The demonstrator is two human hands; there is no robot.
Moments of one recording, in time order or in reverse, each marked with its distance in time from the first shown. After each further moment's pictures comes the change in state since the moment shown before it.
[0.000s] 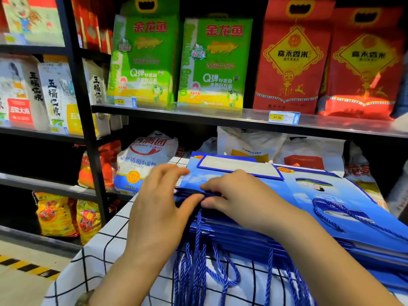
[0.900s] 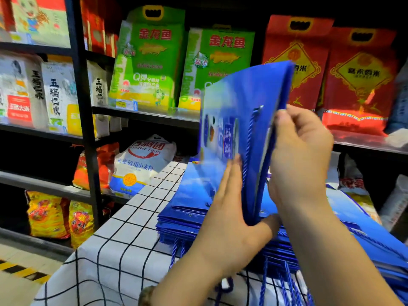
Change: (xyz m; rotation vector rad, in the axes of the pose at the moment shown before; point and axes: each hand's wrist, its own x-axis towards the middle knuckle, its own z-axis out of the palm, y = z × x) left_hand -0.007 0.075 0.036 -0.663 -0.401 -0.075; right_hand 0.006 -0.001 -0.047 1.017 1.156 0.134
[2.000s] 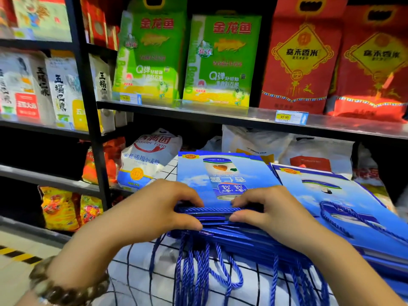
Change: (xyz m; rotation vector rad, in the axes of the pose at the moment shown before) left_hand 0.005 -0.029 -0.113 0.644 -0.411 -0.111; right_hand -0.037 0.060 -0.051 -0.758 -0.978 0.141
